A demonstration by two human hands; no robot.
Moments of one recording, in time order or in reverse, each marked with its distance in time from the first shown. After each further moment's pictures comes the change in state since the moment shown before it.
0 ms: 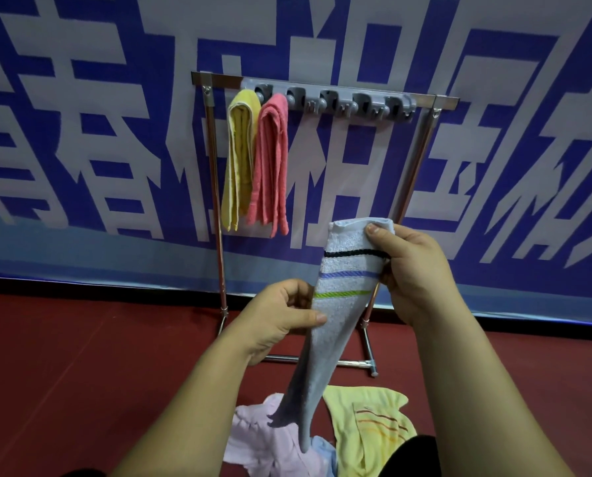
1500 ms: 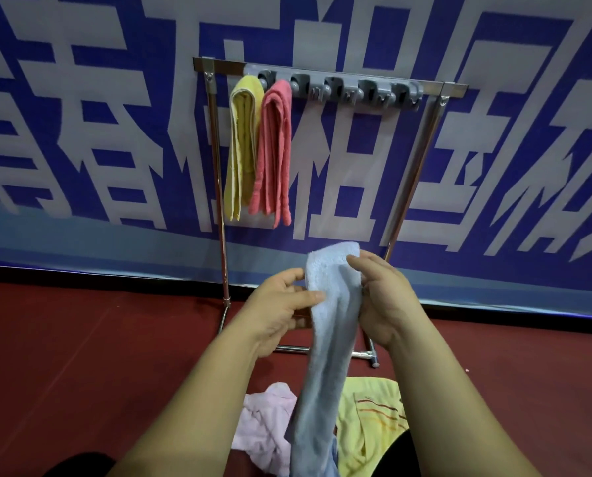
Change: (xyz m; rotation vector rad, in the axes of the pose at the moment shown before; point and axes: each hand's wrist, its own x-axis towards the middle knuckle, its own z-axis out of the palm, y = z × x) left_hand -0.002 0.000 0.008 -0.171 0.090 -0.127; right_hand -0.007 0.069 0.012 0.217 -0.004 0.364
